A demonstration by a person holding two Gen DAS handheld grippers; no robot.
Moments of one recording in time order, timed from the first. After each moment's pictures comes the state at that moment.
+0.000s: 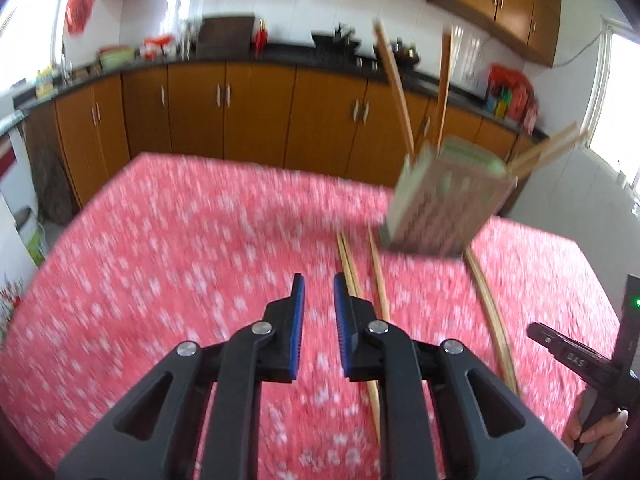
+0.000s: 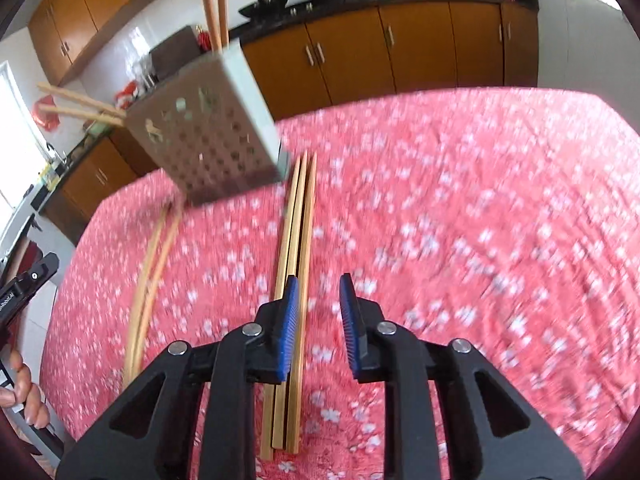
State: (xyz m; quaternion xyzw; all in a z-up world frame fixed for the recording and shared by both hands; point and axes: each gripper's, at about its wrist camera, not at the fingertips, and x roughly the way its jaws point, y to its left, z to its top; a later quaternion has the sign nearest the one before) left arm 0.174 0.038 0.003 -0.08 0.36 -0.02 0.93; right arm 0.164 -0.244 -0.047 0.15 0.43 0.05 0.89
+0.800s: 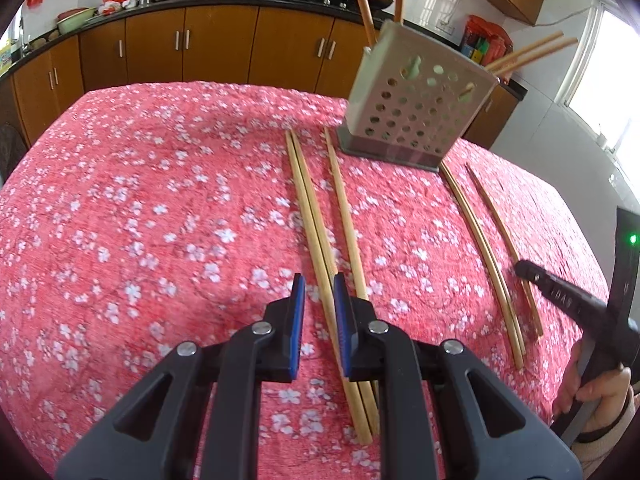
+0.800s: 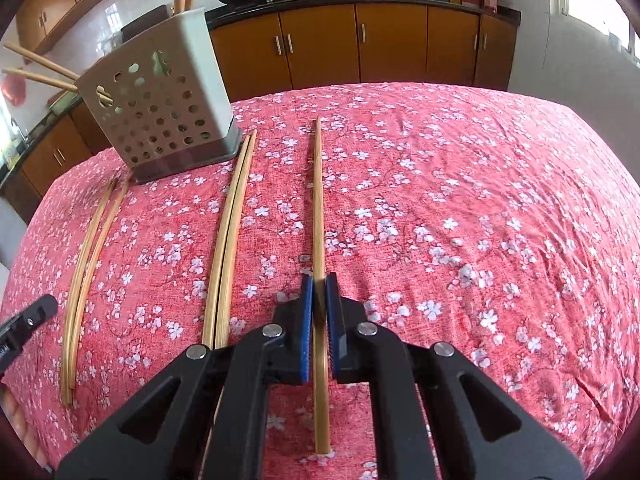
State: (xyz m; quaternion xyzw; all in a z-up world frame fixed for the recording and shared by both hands) left arm 0.174 0.003 -0.054 -0.08 0.45 -0.09 0.89; right arm 0.170 -0.248 -0.070 0.09 0.44 -0.02 0.89
